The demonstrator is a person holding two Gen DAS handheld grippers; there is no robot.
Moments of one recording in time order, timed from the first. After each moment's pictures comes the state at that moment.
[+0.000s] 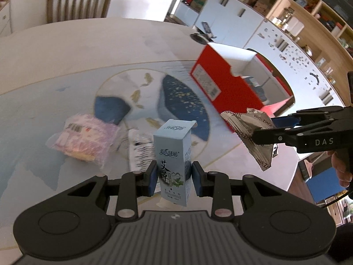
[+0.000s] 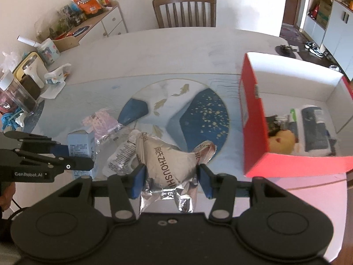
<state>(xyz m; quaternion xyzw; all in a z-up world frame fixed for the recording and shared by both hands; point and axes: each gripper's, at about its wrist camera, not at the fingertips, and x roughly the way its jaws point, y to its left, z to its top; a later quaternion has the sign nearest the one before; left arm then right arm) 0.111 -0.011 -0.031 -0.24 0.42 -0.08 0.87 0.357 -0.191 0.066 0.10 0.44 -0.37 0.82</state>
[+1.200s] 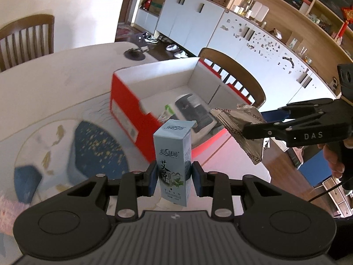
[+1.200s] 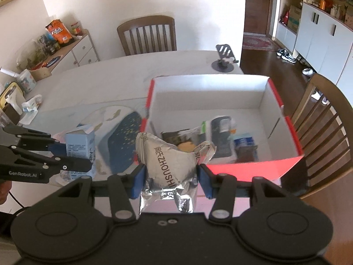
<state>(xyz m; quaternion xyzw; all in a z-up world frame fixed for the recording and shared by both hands) 0.225 -0.141 0.037 -0.18 0.40 -0.15 0.89 0.221 -0.260 0.147 0.07 0.39 -0.40 0.83</state>
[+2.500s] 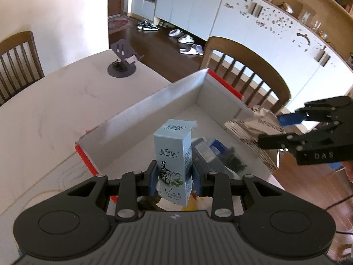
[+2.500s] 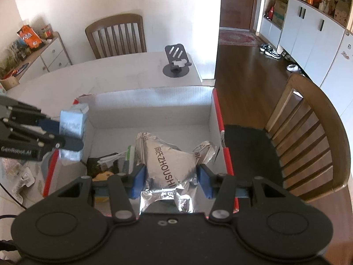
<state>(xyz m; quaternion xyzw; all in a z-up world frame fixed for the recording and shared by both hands) 0.398 -0.189 0.042 -0.09 0.46 -0.16 0.87 0.190 -0.393 0.167 0.06 0.41 -0.43 0.80</state>
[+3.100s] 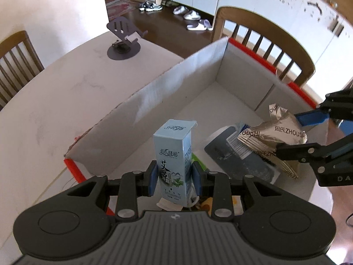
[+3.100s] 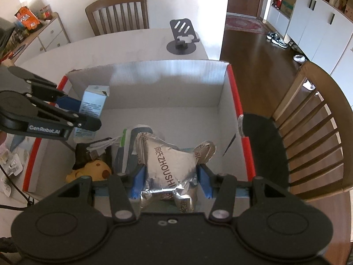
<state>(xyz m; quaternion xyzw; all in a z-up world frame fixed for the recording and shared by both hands) 0.436 -0.211 -0.004 -0.01 0.52 -0.16 0.84 0.205 -0.417 0.128 0.07 0.46 -0.42 0.78</state>
